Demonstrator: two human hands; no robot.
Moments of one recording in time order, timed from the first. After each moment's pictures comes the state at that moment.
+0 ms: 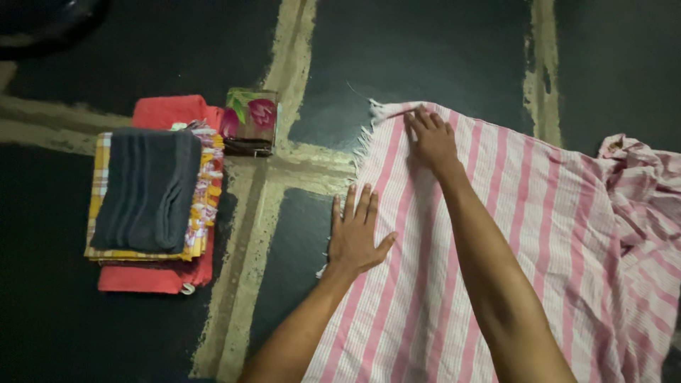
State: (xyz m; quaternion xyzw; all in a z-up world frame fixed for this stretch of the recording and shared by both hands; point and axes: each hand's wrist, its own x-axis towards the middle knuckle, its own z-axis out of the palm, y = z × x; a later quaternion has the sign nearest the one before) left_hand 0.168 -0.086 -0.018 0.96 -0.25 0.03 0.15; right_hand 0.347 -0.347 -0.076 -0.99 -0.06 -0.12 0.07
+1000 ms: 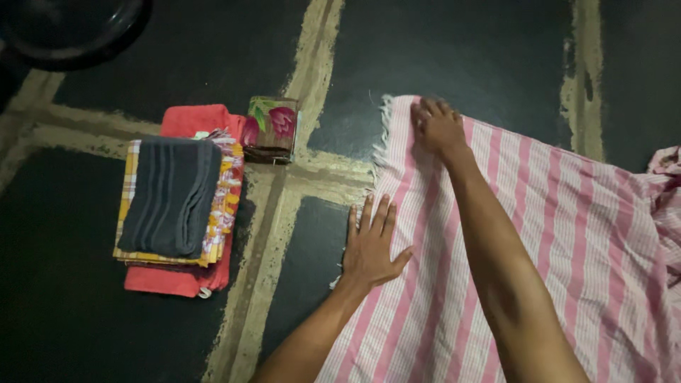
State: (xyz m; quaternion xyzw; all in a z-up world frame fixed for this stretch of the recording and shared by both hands) left_hand 0.167 -0.086 -0.022 0.95 -0.26 0.04 0.16; right_hand 0.414 -0.333 -0.091 -0.95 -0.16 -0.25 0.07
